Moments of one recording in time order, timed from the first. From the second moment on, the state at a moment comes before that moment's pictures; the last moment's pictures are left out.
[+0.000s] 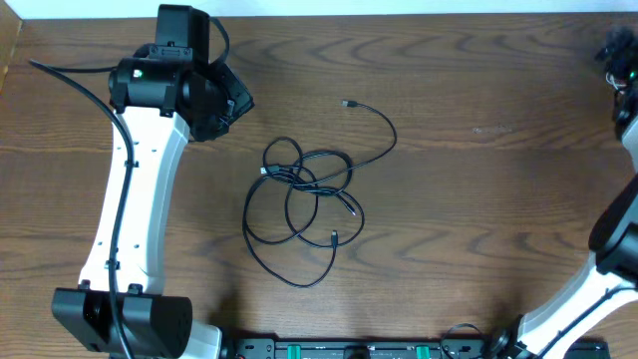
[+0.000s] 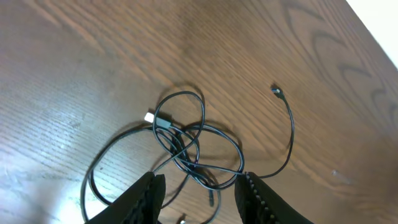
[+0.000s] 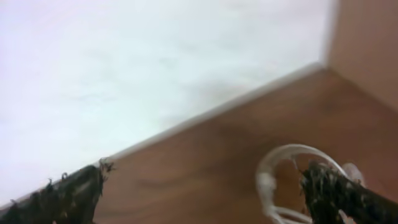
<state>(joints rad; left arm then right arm) -0.10 1.66 1.76 -1.22 0.12 -0.72 -0.48 2.06 1.50 0.24 -0.21 0.21</state>
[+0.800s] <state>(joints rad) -0.30 1.66 1.42 -1.17 0.16 -0.41 -0.22 1.85 1.51 -0.51 -1.02 0.10</state>
